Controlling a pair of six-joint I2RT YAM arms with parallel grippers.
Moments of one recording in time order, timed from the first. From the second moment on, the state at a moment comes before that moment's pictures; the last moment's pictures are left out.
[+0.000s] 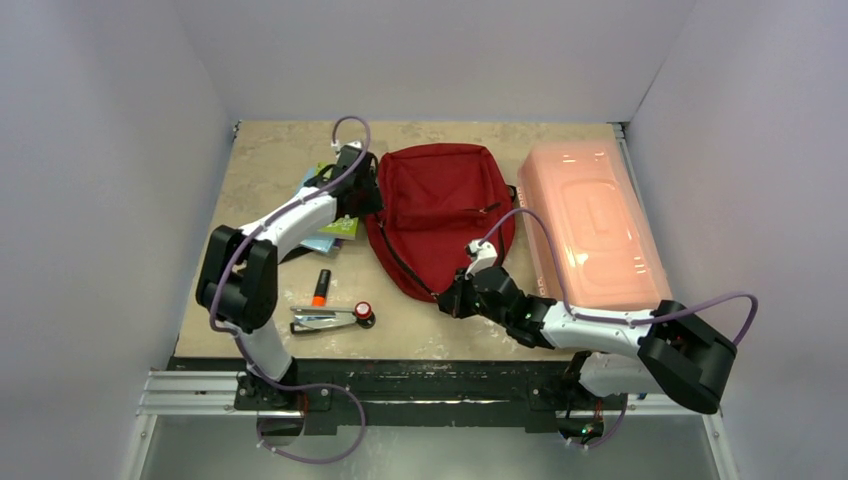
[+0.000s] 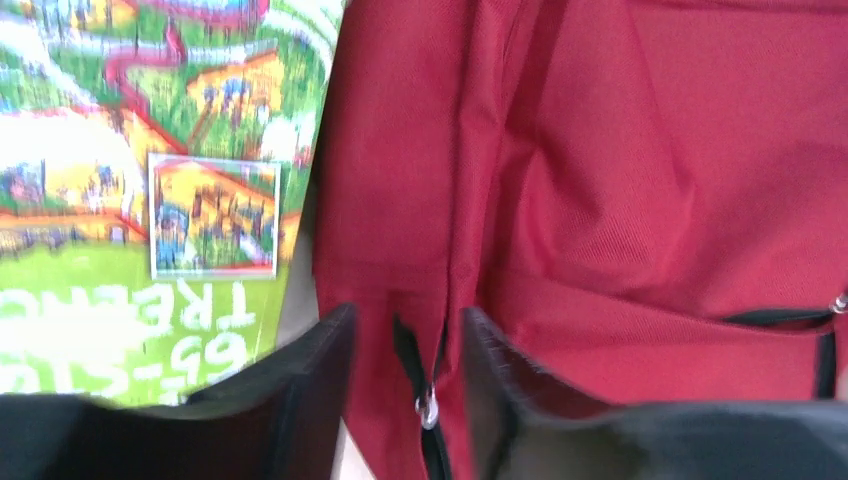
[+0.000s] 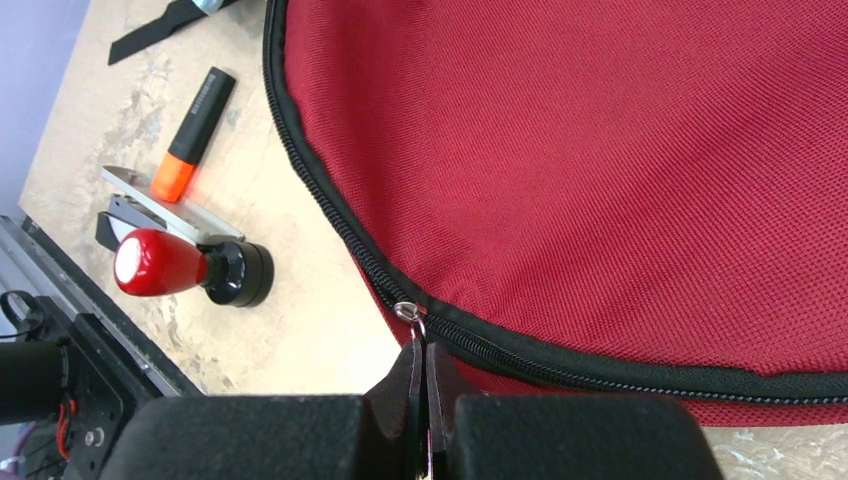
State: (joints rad) left arm -0.40 1.77 1.29 -0.39 -0.15 -0.58; right arm 0.95 1.24 0.41 0.31 0.15 0.70
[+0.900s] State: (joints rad) left arm -0.59 1.47 0.85 -0.35 0.28 -1.48; right arm 0.96 1.22 0.43 0.24 0.17 0.68
